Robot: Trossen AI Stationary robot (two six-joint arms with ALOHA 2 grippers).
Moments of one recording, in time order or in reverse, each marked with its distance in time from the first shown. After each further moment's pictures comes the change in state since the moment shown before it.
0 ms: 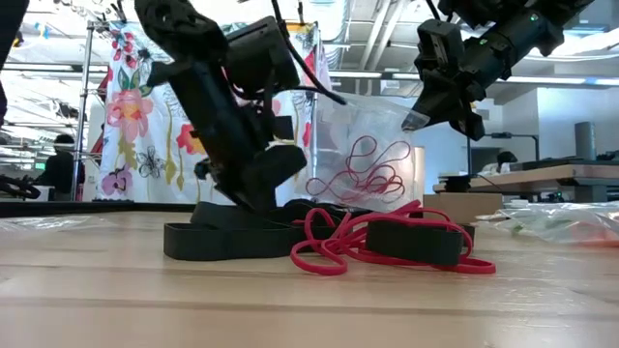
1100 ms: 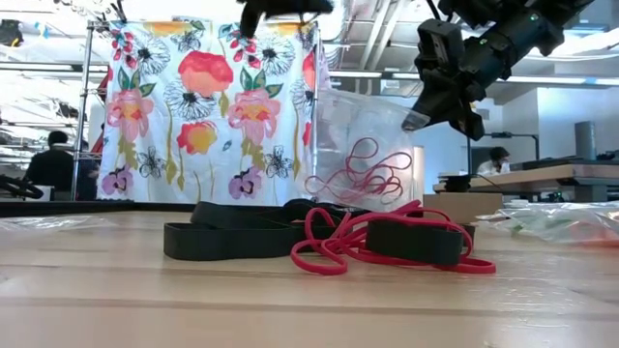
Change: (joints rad) left arm -0.146 -0.433 0.017 0.456 -0.031 0.456; right arm 0.000 0.000 0.000 0.002 -0.001 -0.007
